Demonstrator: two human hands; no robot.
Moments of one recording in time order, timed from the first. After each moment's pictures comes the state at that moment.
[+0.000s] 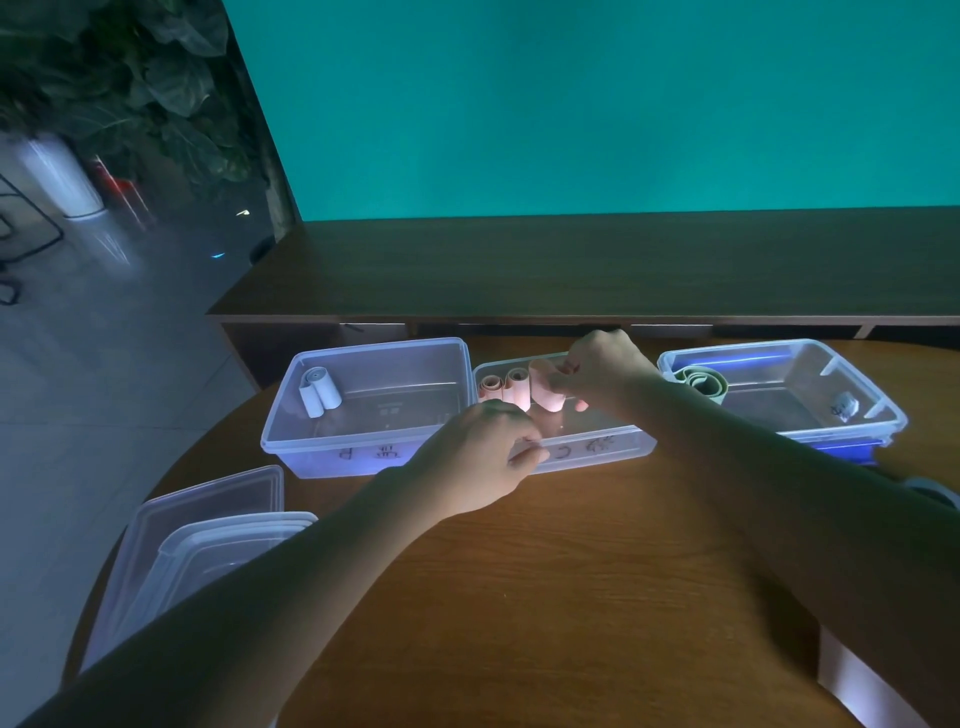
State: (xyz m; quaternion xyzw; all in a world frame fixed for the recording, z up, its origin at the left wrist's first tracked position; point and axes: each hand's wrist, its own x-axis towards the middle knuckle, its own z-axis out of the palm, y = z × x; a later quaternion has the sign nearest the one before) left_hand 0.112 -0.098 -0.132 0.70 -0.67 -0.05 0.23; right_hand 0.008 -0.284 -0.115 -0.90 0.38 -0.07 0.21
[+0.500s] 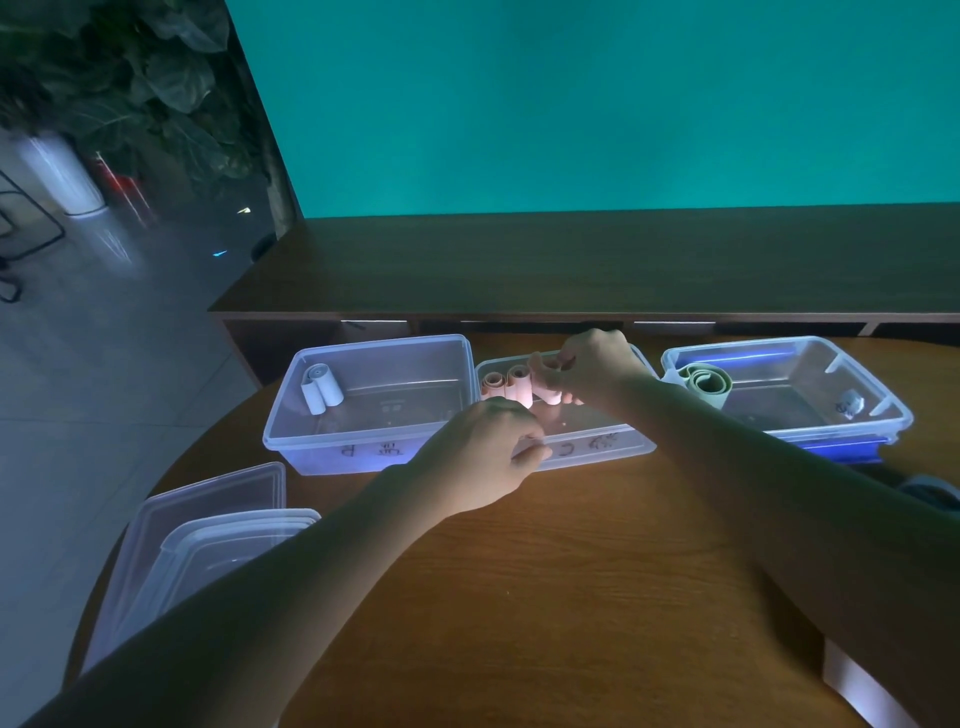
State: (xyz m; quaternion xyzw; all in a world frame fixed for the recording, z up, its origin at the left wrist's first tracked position) left_hand 0.111 -0.097 -0.133 0.70 -0.67 -0.05 0.23; right_hand 0.014 -0.278 -0.118 -0.91 0.35 -0.10 0.21
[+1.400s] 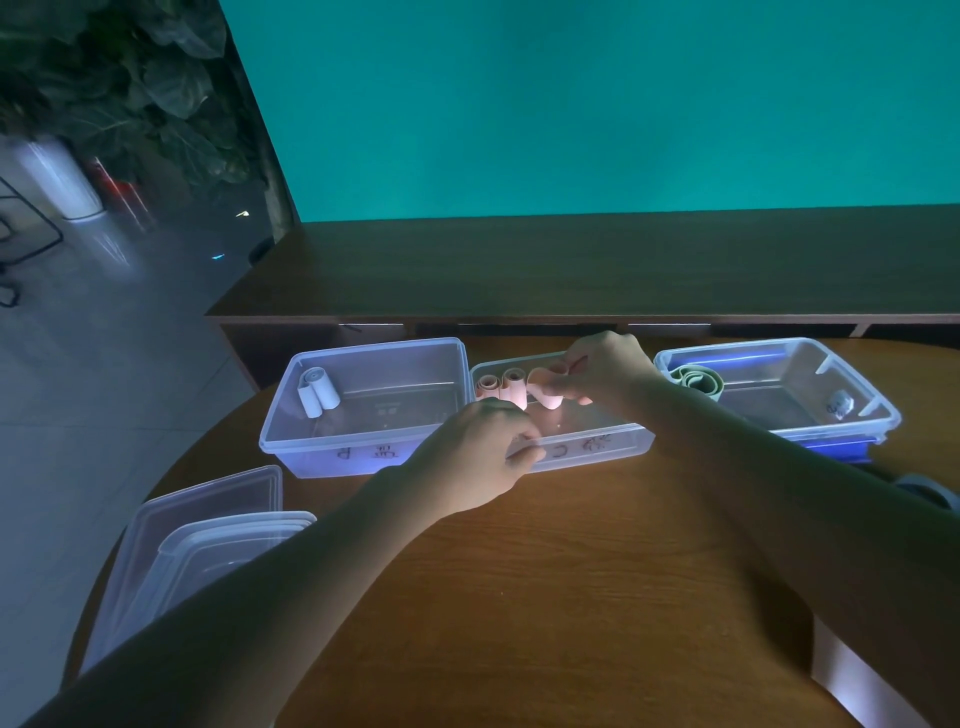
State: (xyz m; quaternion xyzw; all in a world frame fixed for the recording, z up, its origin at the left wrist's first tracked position) left_hand 0.109 -0.098 -0.131 0.71 -0.66 -0.05 0.23; right_hand -0.004 -0.281 -0.113 -0.87 0.37 -0.12 0.30
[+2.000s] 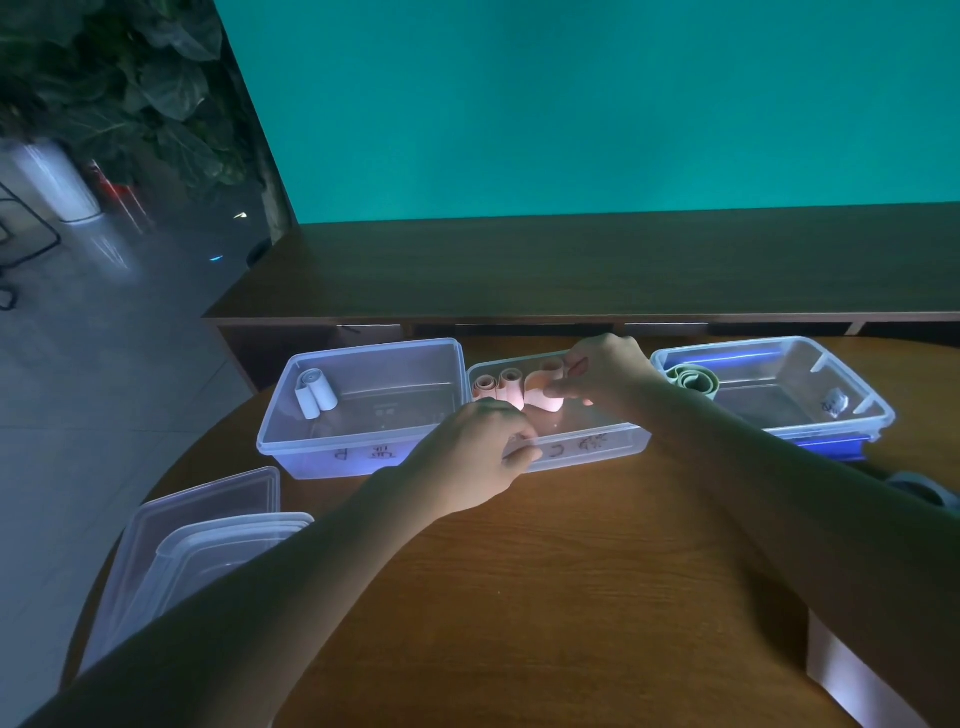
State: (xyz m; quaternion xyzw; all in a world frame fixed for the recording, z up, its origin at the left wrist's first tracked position) left_hand 0.110 -0.098 -0.132 0.71 -0.66 -0.05 0.23; right_hand -0.006 -0.283 -0.111 -0.87 0.39 -0.10 0.28
